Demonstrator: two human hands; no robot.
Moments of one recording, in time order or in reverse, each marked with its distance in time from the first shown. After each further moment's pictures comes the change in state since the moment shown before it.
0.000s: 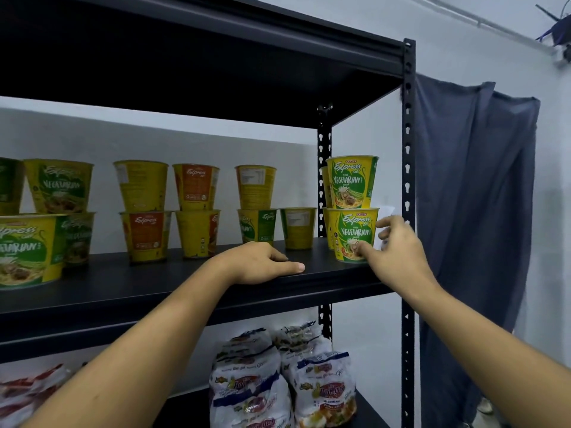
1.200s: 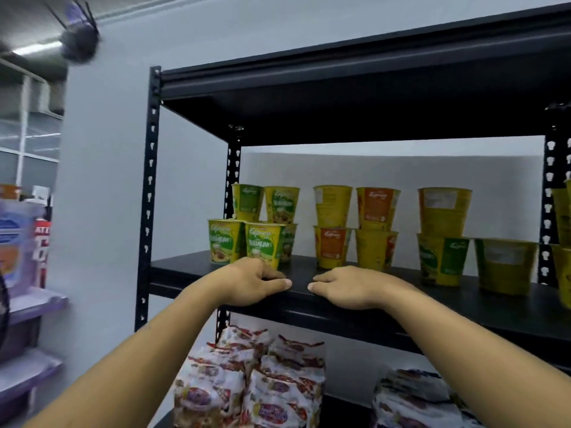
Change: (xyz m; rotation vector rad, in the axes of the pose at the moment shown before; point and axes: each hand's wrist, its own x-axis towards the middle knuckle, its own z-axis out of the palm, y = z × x) left_hand -0.234 -0.131 -0.058 0.089 0.274 -0.584; right_hand -0.062 -0.243 0.162 -0.190 -1.164 -0.670
